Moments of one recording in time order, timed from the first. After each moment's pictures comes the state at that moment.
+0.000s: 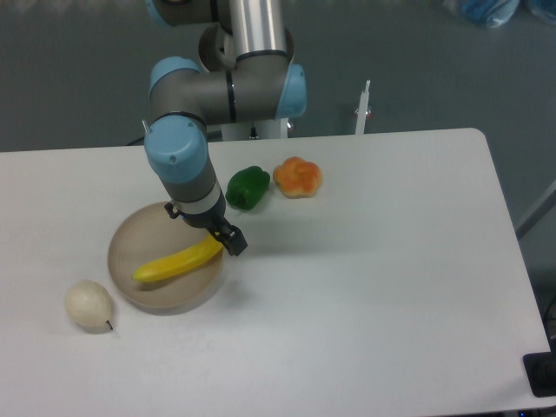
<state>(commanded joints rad) 1.92 -1.89 -1.84 -1.05 1.70 0.82</state>
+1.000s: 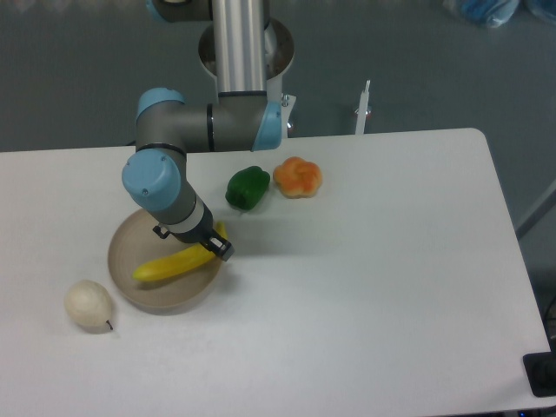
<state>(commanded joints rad) 1.86 -1.97 -1.83 -0.98 1.77 0.72</state>
